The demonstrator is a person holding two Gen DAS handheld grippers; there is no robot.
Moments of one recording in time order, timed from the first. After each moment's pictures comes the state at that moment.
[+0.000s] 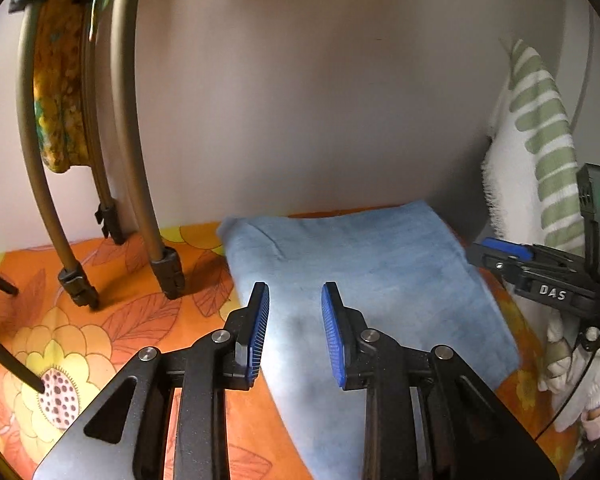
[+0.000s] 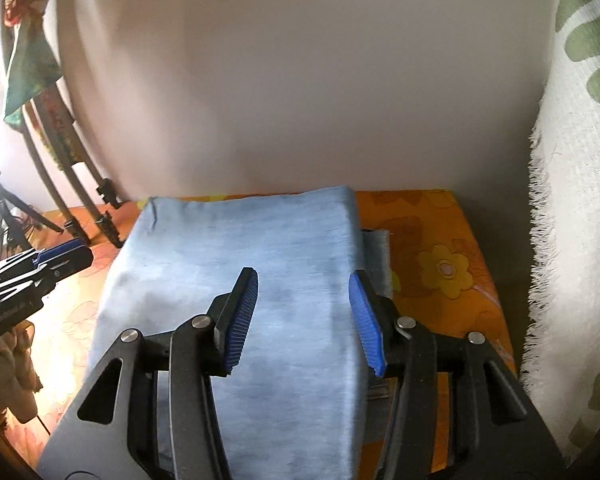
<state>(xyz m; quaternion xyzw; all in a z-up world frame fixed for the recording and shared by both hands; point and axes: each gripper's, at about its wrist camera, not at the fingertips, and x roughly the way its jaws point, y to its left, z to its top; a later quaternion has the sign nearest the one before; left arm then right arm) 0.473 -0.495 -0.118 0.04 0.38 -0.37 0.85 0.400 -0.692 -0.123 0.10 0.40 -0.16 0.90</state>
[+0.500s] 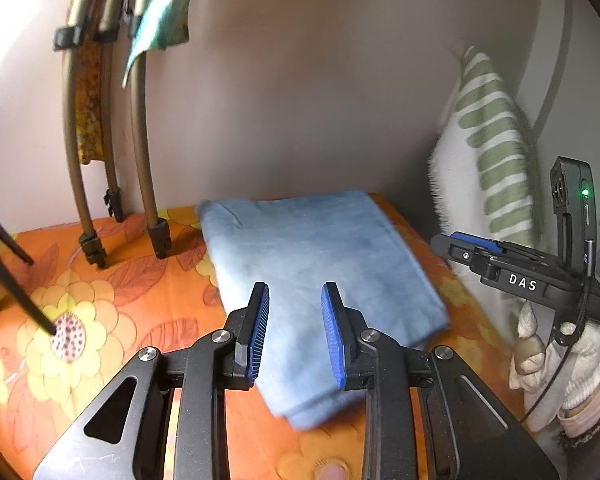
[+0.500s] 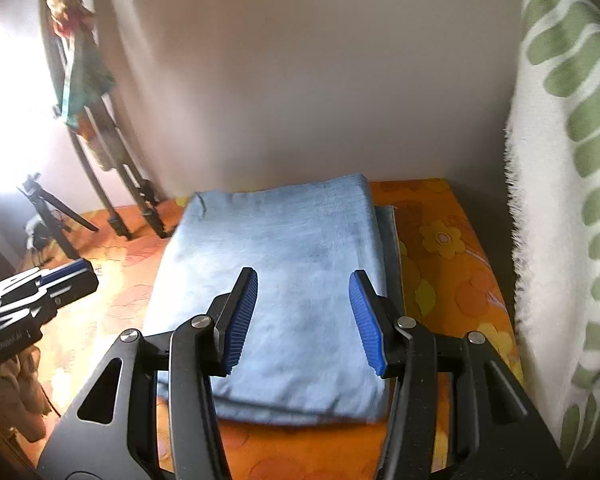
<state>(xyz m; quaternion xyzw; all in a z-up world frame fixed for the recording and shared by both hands) 0.406 -0.463 -0.076 0.02 0.38 -0.40 0.83 0.335 -0.648 -0.074 0.13 0.38 -0.15 0.90</state>
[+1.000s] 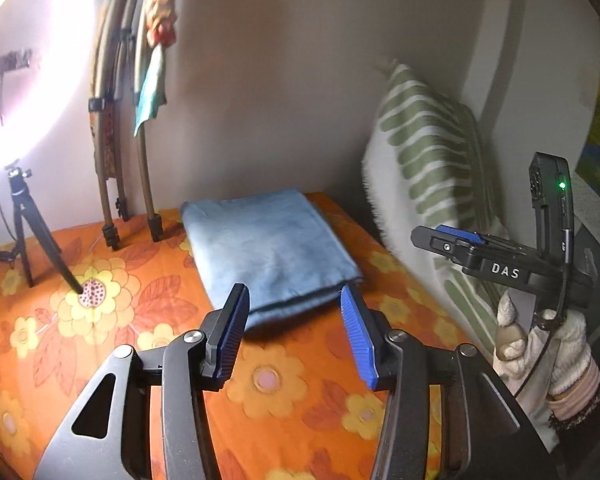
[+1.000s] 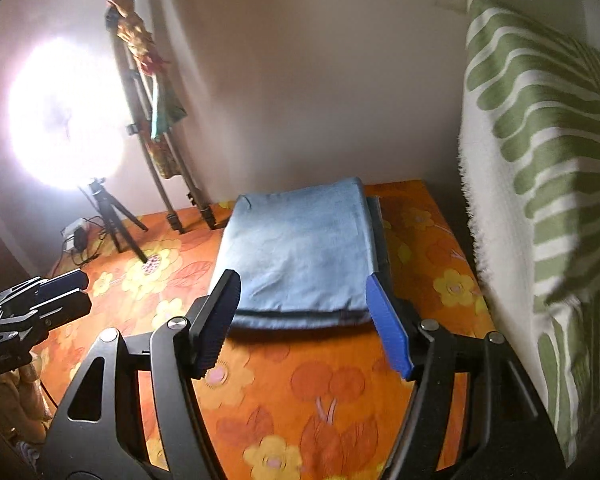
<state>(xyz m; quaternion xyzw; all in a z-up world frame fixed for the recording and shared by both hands) 0.287 -0.404 -0.007 0.04 0.34 -0.44 0.83 0.213 -0.586 -0.003 0.13 0.34 -0.16 0.92</state>
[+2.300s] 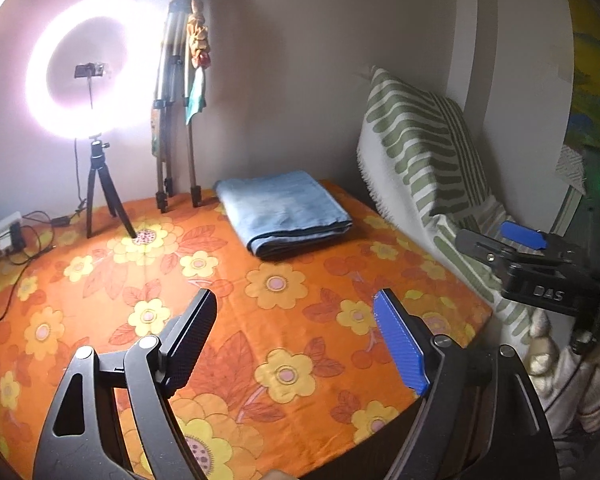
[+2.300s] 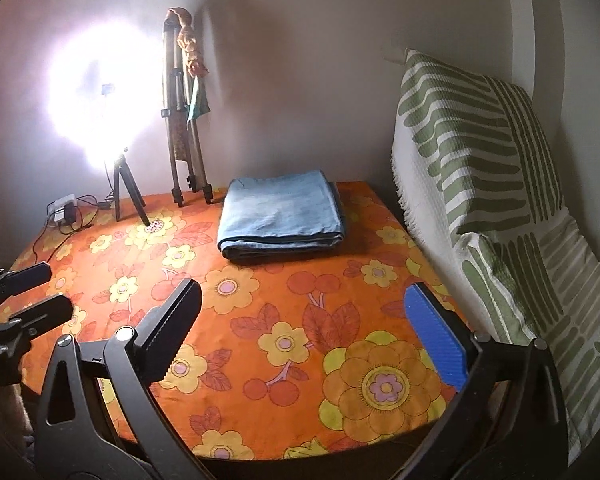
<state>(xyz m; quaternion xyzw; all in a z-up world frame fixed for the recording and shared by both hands) 0.159 -0.295 -0.027 0.05 0.29 -0.40 0.86 0.061 -0.423 0.005 0.06 0.29 -0.26 0.92</state>
